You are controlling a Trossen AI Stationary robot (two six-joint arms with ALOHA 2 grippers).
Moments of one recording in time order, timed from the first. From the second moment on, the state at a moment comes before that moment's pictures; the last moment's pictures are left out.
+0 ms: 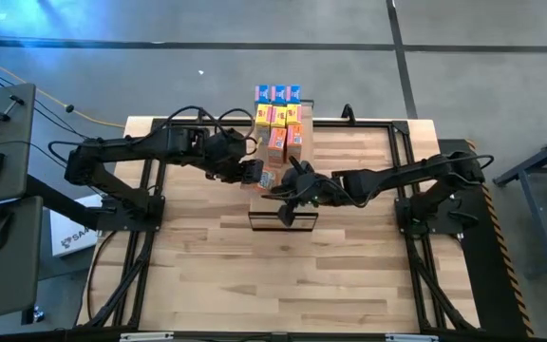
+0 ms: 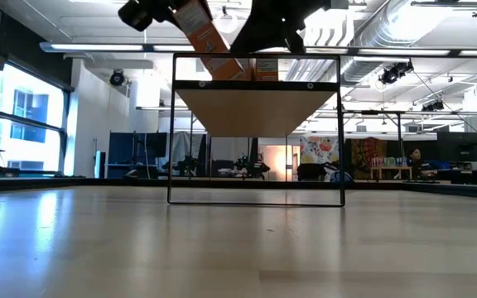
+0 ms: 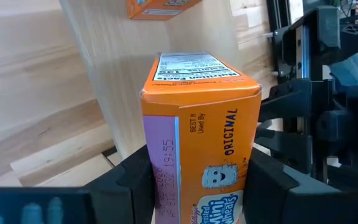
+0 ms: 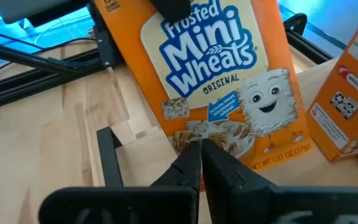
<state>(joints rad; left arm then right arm) 0.07 1.46 1.53 -0.97 -0.01 -1.23 0.10 1.59 1.23 -0.20 0.34 0.37</state>
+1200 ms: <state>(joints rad) -0.03 1.30 1.53 -0.89 -0.14 -0.91 0.08 1.59 1.23 -0.25 0.31 0.37</state>
